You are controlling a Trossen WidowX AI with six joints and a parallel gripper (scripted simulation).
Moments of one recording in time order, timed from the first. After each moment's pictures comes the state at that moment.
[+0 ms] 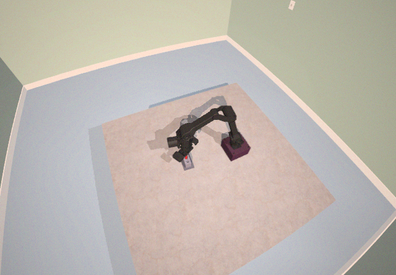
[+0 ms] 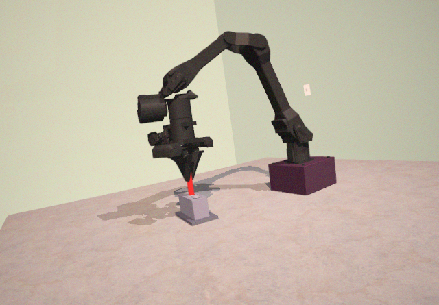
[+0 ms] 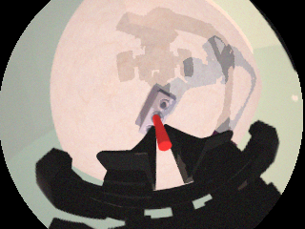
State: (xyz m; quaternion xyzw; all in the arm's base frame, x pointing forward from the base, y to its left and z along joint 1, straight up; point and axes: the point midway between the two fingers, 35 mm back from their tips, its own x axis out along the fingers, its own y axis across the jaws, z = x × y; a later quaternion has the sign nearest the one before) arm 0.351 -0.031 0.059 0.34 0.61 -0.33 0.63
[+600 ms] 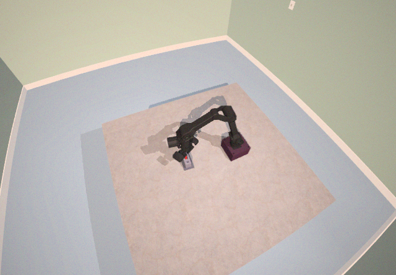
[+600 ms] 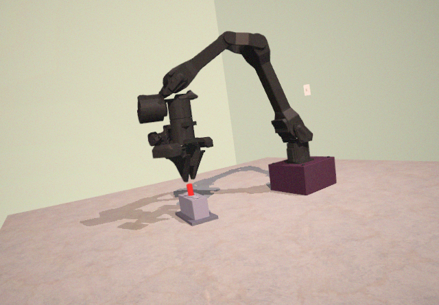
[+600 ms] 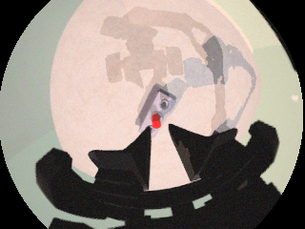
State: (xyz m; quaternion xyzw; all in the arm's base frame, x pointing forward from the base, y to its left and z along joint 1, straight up) arm 0.351 -0.031 0.058 0.34 0.61 -0.33 0.63
